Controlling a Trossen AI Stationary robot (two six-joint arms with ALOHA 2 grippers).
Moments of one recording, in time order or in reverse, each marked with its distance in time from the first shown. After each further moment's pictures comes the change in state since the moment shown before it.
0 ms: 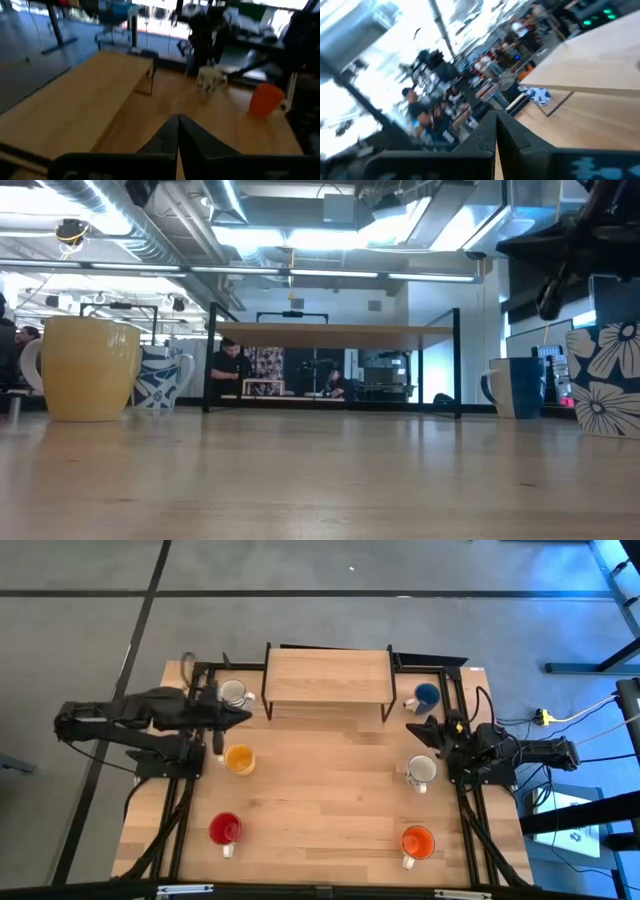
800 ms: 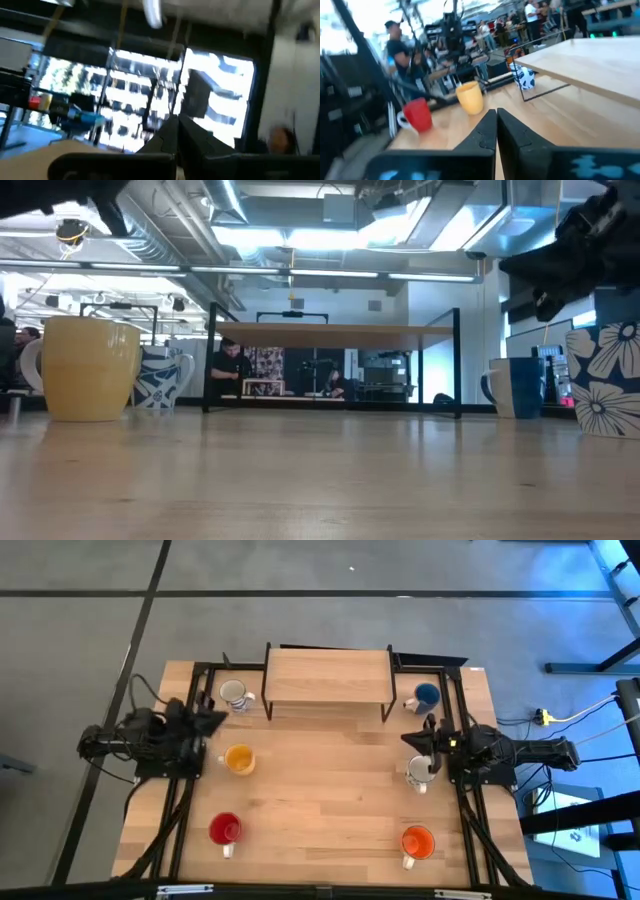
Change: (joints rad) left arm 0.000 -0.637 -0.682 0.886 0.041 0.007; right arm 0.000 0.000 -0.001 -0.130 -0.121 -0.375
